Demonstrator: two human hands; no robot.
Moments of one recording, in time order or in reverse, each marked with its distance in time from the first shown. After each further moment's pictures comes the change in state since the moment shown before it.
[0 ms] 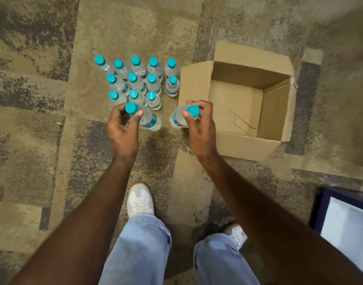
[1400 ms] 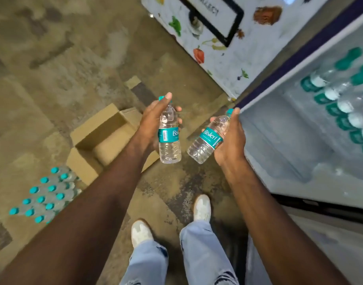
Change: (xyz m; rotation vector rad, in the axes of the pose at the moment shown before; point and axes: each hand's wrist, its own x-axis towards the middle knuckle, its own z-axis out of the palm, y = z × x) left_hand -0.345 0.314 0.309 -0.058 -1.341 -0.468; right_hand -0.246 -0.142 -0.451 1.050 1.186 0.411
